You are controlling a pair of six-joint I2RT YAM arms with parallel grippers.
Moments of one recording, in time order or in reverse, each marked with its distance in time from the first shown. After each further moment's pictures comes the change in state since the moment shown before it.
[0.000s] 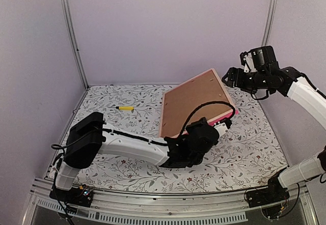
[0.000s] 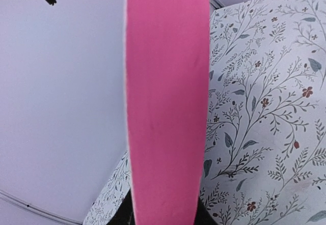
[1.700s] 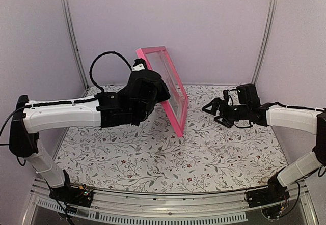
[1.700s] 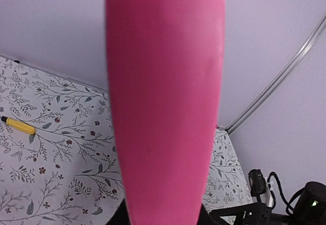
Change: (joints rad) left arm 0.209 -0.597 -0.229 -0.357 0.124 -1.386; right arm 0.000 0.089 -0.514 0.587 -0.430 0.307
